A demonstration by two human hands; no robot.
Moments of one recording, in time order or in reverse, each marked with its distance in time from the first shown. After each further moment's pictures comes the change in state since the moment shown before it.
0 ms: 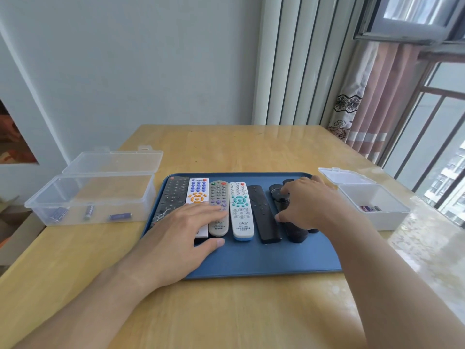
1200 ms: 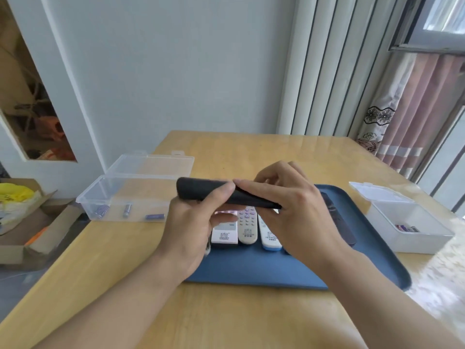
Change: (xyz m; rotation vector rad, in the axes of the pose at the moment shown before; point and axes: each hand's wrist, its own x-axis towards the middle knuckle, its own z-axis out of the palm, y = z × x) left_hand 0.009 0.023 -0.025 -1.387 0.443 -0.323; right_hand -0.024 -0.068 0.007 0.573 0.890 -0.750
